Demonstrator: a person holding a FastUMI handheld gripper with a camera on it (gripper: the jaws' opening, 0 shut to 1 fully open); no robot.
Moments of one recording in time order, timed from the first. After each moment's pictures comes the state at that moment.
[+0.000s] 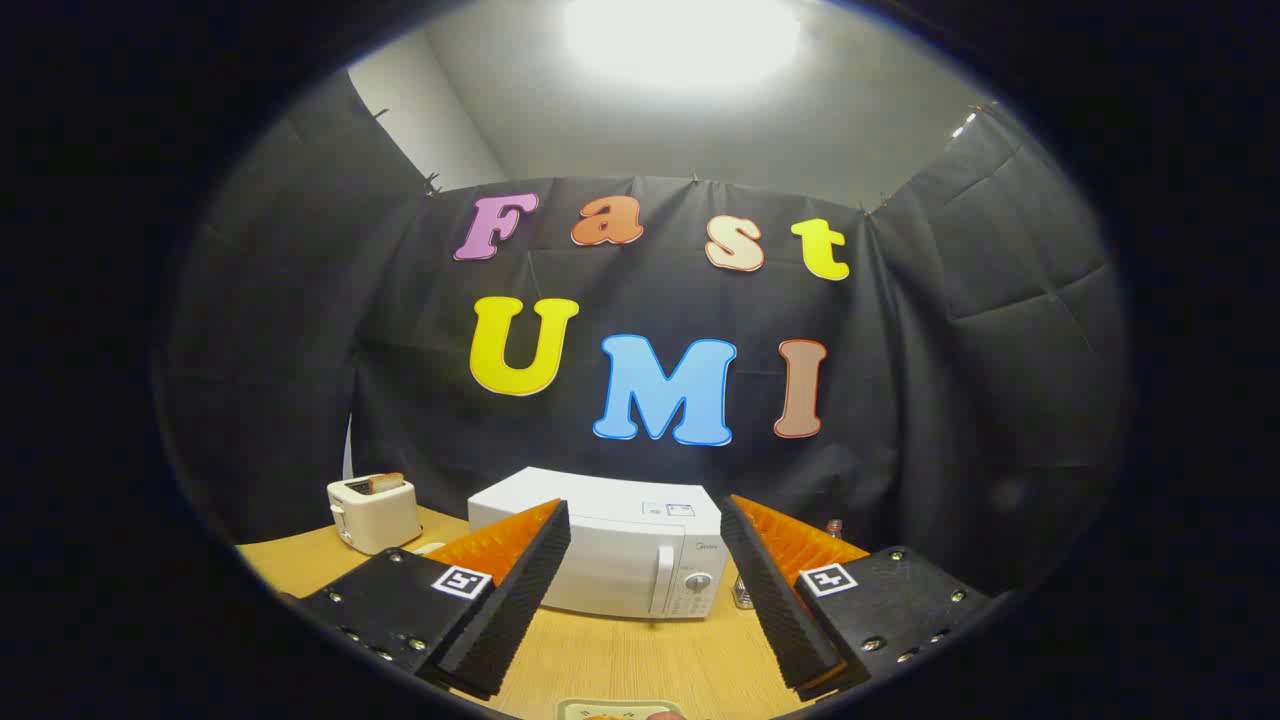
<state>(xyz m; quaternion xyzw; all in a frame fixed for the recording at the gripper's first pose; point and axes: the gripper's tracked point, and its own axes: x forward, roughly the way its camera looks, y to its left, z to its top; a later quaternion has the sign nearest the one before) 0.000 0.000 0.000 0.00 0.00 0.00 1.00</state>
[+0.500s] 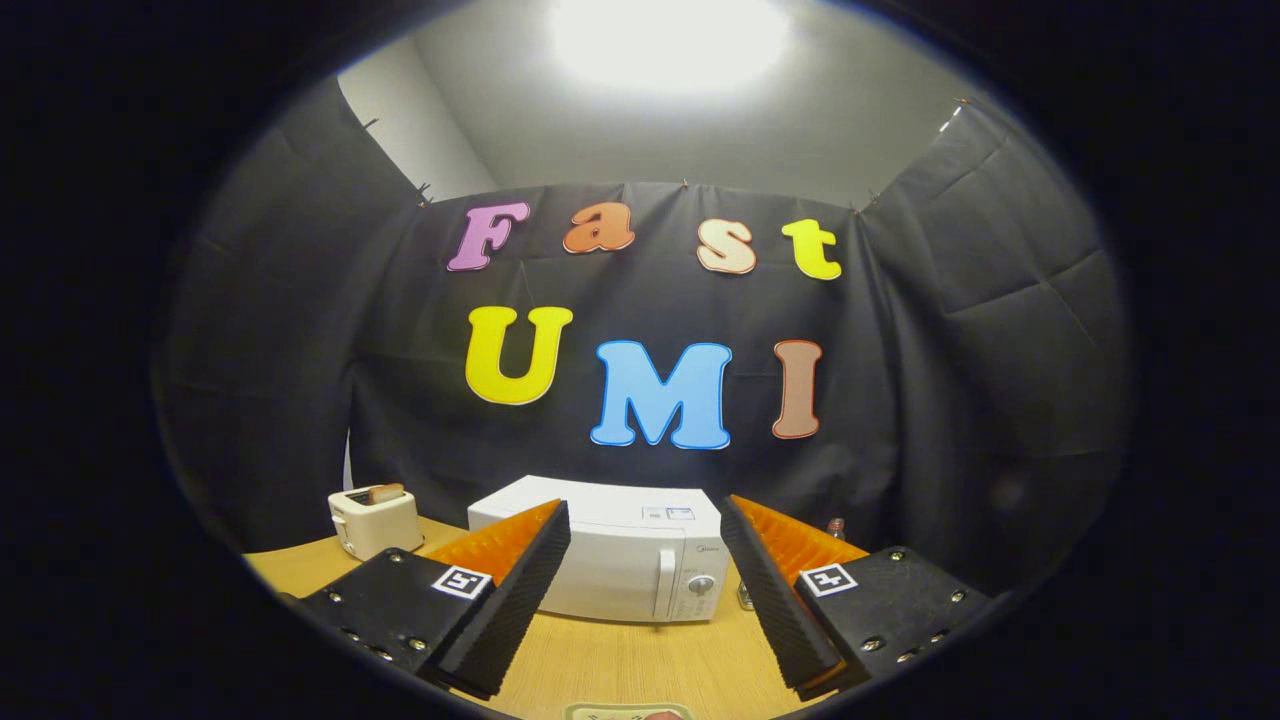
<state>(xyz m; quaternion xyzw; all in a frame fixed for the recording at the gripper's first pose) -0.001 0.001 -0.004 0.02 -0.01 0.00 1.00</state>
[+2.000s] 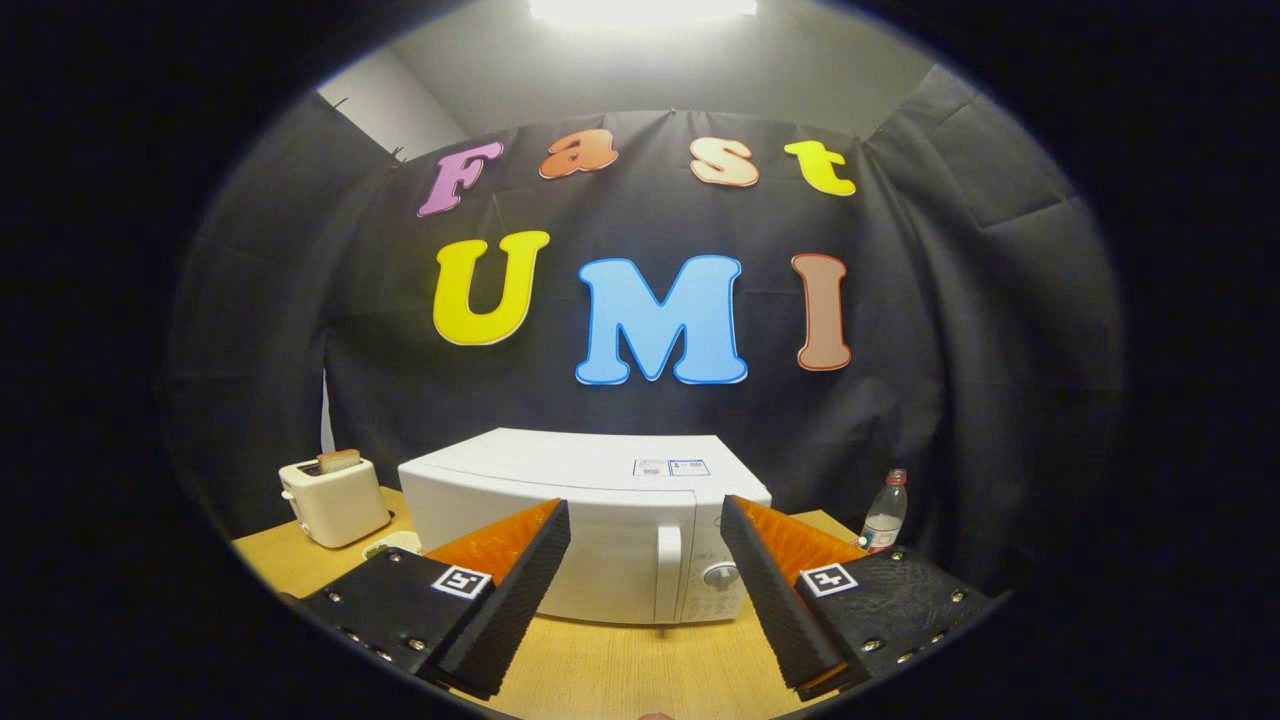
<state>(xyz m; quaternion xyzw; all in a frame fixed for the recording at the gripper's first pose) 0.150 -0.017 -0.124 0.05 0.07 0.01 1.00</state>
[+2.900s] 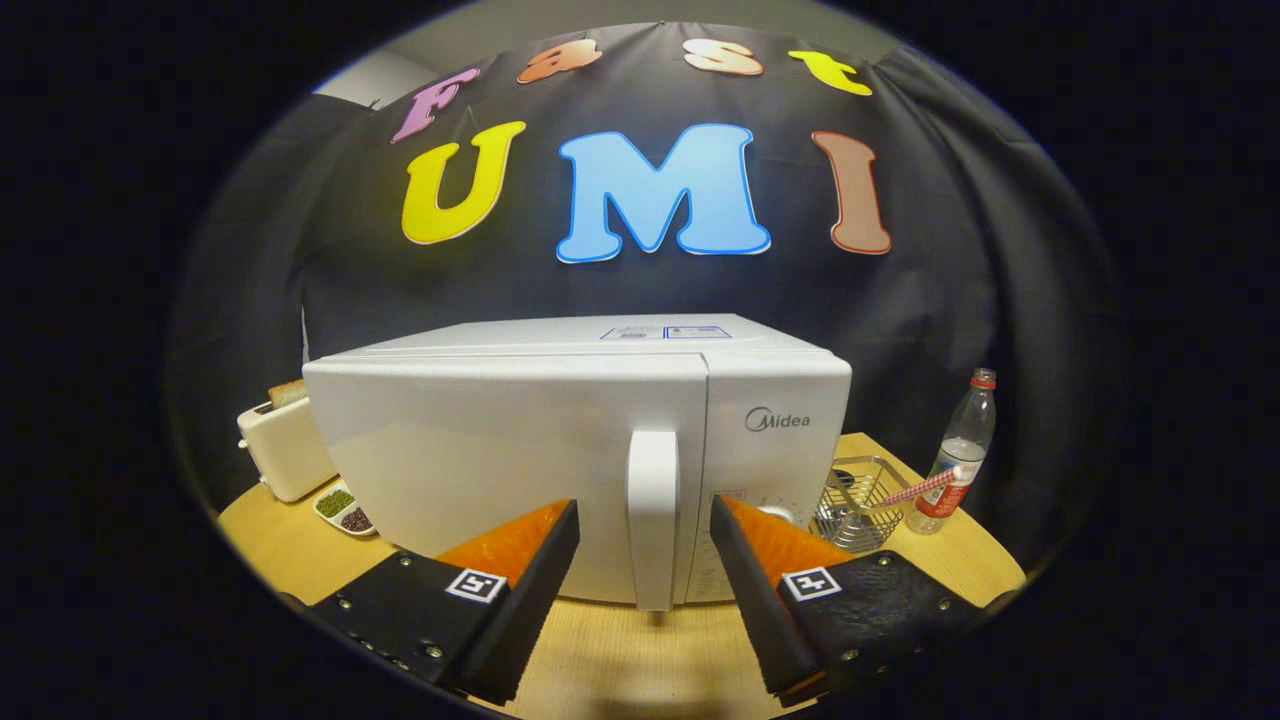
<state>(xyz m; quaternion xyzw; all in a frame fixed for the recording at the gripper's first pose) 0.234 -0.015 -0.258 0.06 0.19 0.04 0.98</state>
